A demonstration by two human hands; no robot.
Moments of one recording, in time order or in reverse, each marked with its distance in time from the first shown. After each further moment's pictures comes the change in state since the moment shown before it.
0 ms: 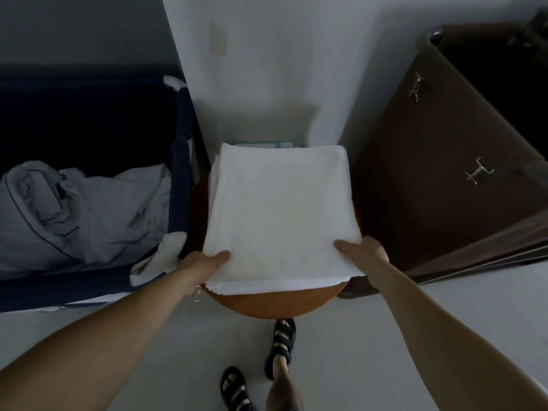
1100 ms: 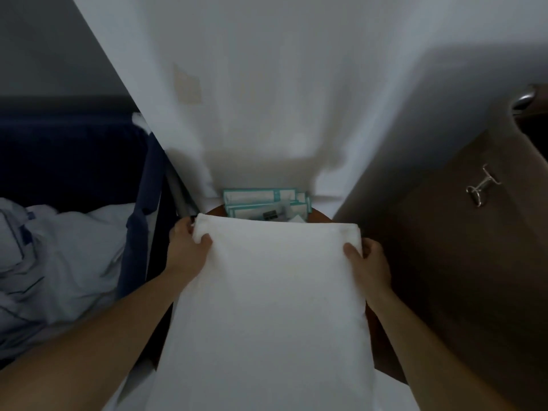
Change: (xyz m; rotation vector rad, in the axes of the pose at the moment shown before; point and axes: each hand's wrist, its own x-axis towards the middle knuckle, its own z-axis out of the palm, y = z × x) left_hand 0.139 0.203 -0.030 -0.099 0.399 0.431; right_hand 0.184 -0.127 -0.010 0.249 0.085 -0.178
